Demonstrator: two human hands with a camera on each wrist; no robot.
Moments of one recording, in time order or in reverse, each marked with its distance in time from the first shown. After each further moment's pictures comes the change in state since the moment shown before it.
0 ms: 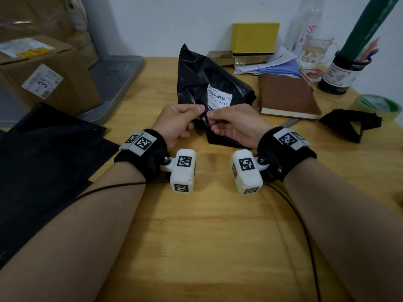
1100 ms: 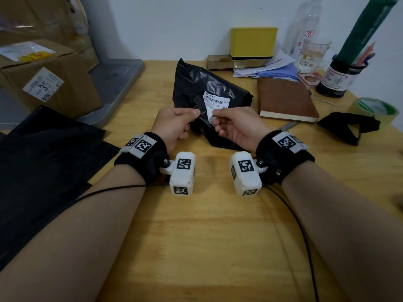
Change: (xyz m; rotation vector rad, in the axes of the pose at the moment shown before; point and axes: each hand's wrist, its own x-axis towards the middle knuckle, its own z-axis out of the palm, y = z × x) left_hand 0.004 -0.003 -0.002 -0.056 0.093 -0.028; right_hand -0.004 -0.004 0.002 0.052 0.081 0.028
